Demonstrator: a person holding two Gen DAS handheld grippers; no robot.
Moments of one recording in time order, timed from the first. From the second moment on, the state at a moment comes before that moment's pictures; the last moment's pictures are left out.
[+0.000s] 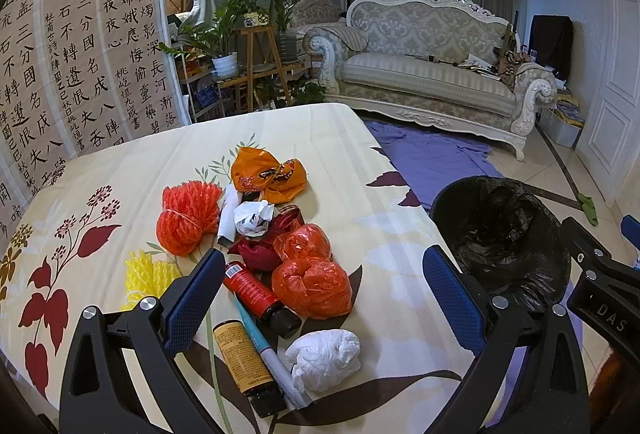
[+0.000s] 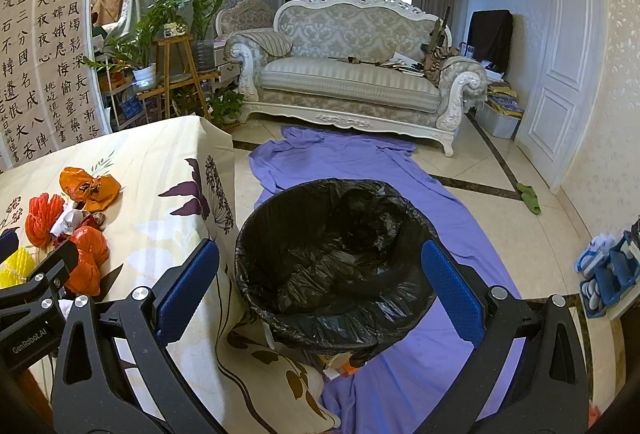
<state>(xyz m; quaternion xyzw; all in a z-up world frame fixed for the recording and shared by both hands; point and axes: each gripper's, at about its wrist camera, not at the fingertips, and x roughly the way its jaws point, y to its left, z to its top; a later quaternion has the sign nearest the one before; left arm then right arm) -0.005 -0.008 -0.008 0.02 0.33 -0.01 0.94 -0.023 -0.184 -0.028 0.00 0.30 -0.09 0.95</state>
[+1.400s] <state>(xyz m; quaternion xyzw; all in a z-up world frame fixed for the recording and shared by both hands) -0.002 -0.010 -0.010 0.02 0.35 -0.02 0.94 -0.024 -0.192 -0.039 0.01 0.31 -0.10 0.95</state>
